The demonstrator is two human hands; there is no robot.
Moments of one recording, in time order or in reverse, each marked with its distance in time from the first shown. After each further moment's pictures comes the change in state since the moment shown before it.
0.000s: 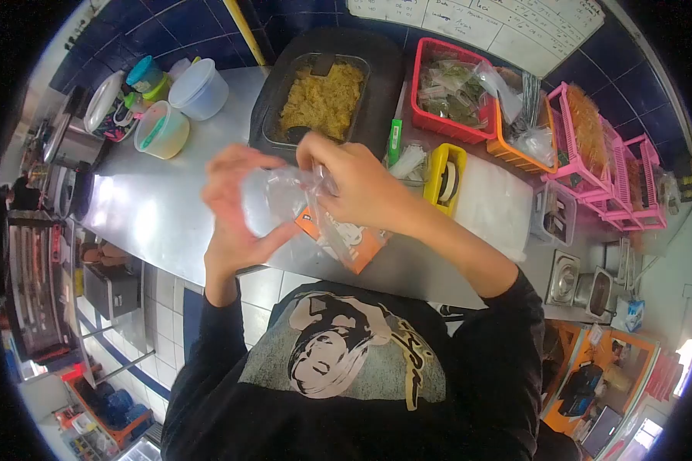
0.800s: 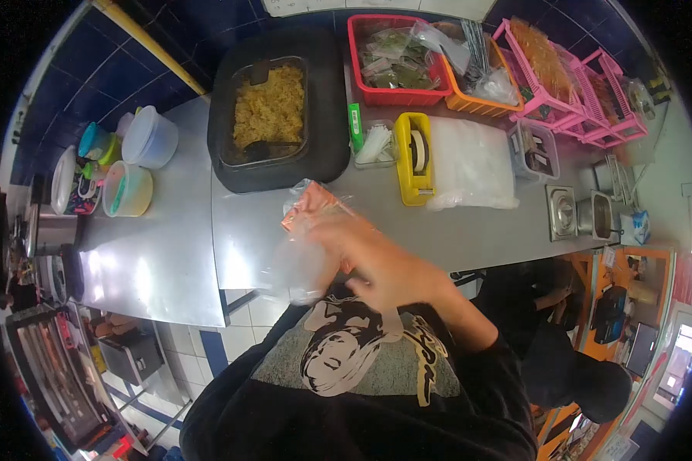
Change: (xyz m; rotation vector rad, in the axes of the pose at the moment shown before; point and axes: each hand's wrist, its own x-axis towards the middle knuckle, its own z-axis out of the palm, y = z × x) left_hand -0.130 -0.038 0.181 -1.025 0.526 -1.476; right_hand -0.104 -0.024 0.020 -0.042 -0.133 0.174
